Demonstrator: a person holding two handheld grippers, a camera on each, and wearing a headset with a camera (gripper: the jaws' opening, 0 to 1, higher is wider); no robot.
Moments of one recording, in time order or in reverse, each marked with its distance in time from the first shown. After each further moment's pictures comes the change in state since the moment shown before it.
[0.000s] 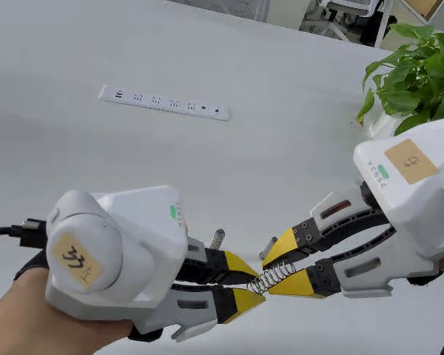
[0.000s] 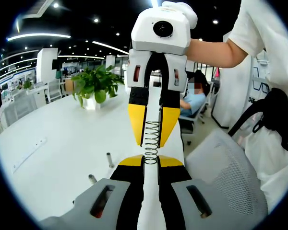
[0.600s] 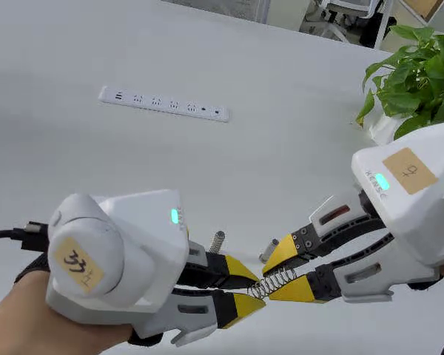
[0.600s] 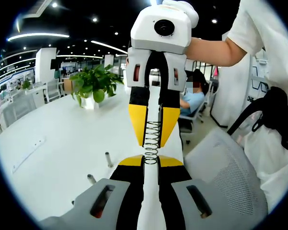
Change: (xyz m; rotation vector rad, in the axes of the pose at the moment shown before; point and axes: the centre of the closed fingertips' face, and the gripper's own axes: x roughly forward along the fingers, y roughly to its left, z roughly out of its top) left arm 0.003 -0.002 -0.001 0.004 0.008 -0.012; right arm 0.001 0.003 -0.002 -0.033 0.017 0.017
